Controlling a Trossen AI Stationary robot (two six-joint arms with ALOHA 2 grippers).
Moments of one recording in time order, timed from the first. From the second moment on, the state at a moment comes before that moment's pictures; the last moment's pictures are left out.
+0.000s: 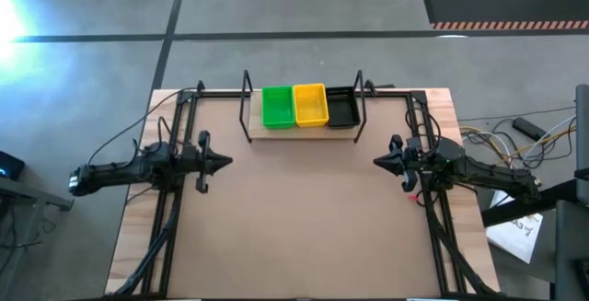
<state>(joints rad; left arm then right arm) 0.12 0.02 0.01 0.07 0.06 -0.02 -0.21 0.03 0.01 0.06 -0.25 0.40</state>
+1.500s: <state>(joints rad) 0.12 0.21 0.00 0.02 0.06 -0.02 -0.14 0.00 0.01 0.05 -0.24 0.37</state>
